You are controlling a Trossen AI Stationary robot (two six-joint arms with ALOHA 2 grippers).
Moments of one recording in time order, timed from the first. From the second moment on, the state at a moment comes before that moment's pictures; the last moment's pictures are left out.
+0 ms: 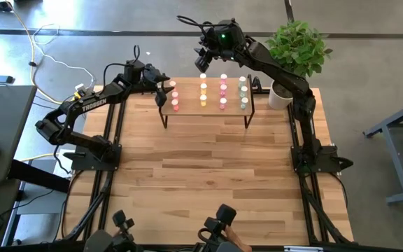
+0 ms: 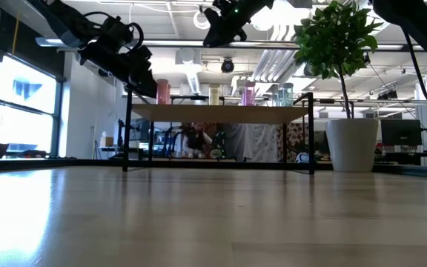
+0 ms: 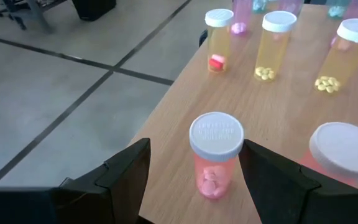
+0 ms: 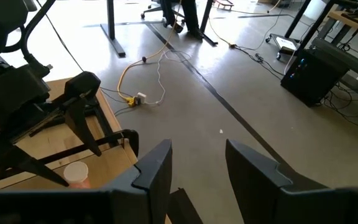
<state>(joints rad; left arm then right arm) 1.04 1.33 0.82 0.02 0.37 0.32 -0.56 2.06 2.36 -0.68 0.08 -0.18</state>
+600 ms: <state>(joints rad) 1.04 1.33 0.82 0.05 0.32 0.32 -0.56 2.06 2.36 -0.68 0.08 -0.18</state>
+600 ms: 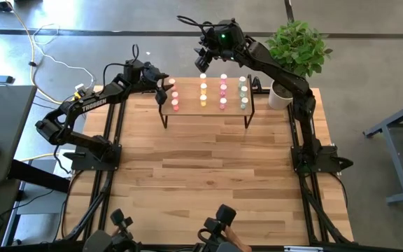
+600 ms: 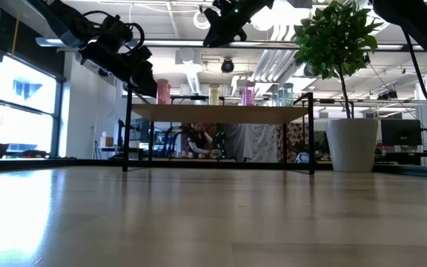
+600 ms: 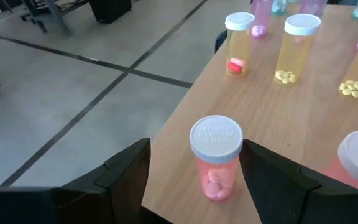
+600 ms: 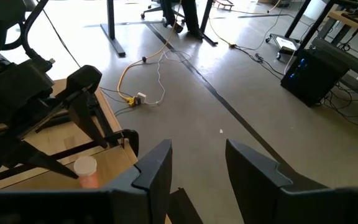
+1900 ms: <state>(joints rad) 0.97 1.11 0.82 -0.31 0.32 0.33 -0.42 2.20 2.35 -0.81 -0.23 -0.27</state>
